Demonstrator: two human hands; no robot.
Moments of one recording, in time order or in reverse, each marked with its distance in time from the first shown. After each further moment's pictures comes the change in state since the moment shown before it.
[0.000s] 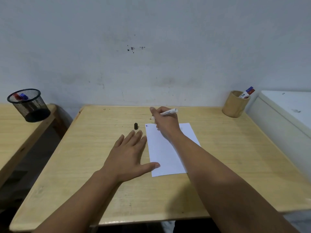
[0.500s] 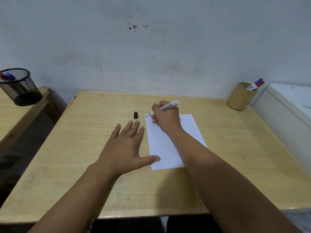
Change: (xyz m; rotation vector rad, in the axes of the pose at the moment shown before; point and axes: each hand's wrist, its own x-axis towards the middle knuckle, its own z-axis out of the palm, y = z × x) left_hand 0.002 -0.002 0.002 0.033 -0.065 -0.051; right_hand 0.005 0.025 0.006 -0.094 0.048 -0.040
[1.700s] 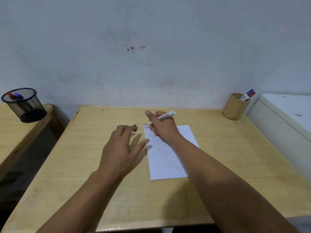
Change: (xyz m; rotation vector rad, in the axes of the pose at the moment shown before) left_hand 0.007 0.004 -0.016 -0.342 0.433 -0.122; right_hand 0.002 -0.010 -0.003 0.085 -0.158 0.009
